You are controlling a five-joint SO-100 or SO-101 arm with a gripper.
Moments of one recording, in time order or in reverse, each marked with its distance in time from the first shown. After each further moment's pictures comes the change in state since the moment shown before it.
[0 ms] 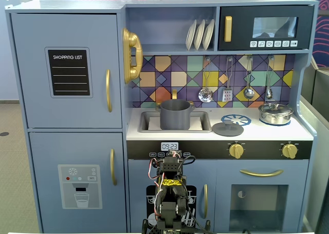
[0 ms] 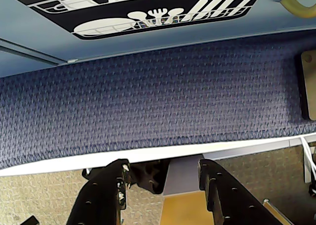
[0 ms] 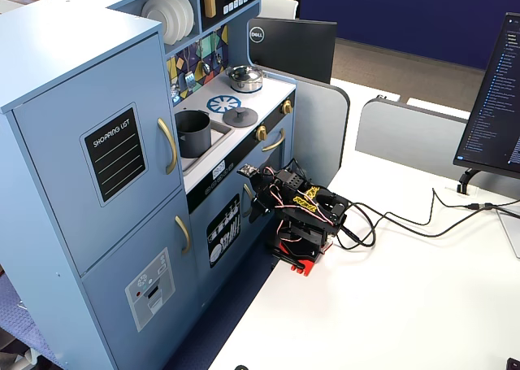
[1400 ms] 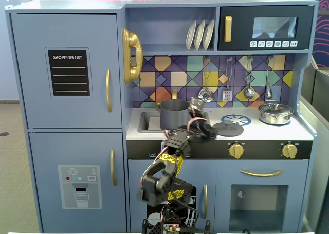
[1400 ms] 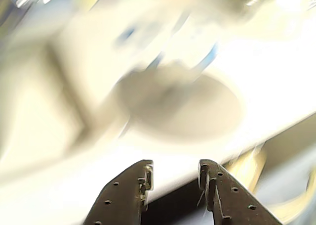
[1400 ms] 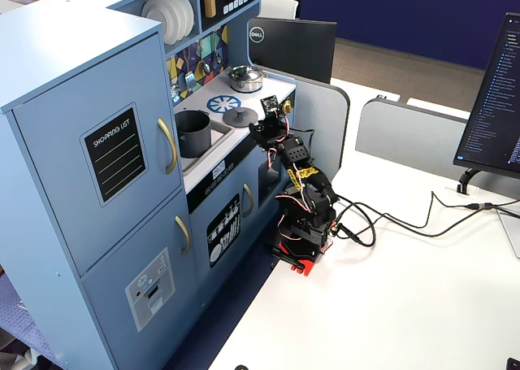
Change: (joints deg) arm 32.7 -24.7 -28.8 -61.1 -5.8
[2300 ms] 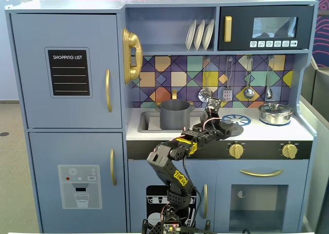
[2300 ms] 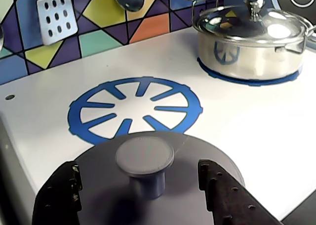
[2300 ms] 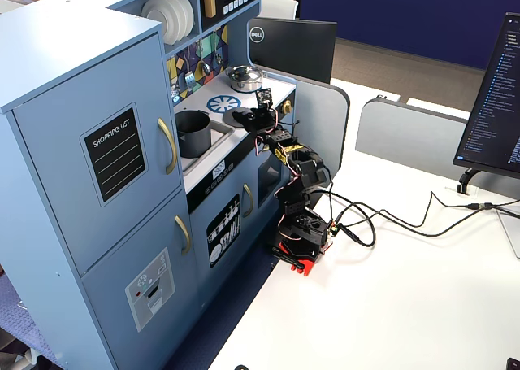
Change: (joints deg) arm 1.1 -33.0 -11.2 -26.0 3.0
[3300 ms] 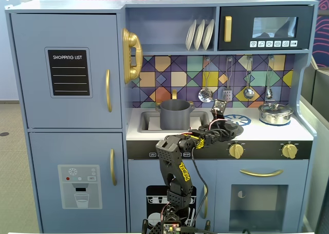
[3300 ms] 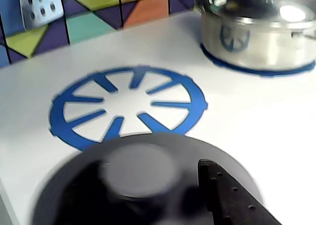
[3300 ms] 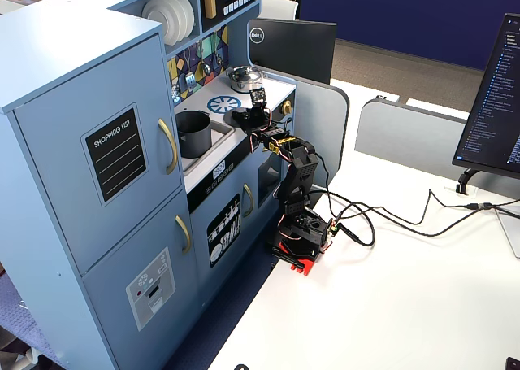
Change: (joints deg) arm -0.4 -14.7 -7.0 -6.8 0.0
